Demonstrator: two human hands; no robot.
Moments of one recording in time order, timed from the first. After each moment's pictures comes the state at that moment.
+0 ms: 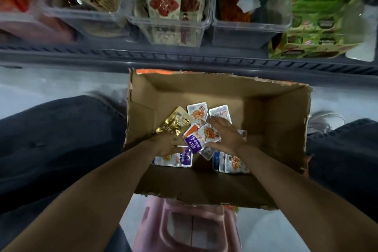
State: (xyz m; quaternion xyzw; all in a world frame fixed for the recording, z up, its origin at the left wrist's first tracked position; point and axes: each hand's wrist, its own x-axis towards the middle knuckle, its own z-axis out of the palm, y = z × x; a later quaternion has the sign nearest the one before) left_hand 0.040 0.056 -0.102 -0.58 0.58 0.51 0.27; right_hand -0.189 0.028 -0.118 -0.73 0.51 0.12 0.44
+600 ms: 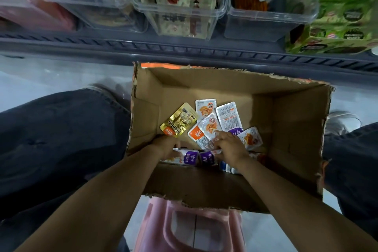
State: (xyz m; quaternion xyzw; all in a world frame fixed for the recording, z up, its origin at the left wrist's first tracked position) left_hand 0.052 0.081 -0.134 -0.59 0.55 0.54 0.24; right_hand -0.182 0.061 -0.145 -0.78 0.46 0.23 0.35
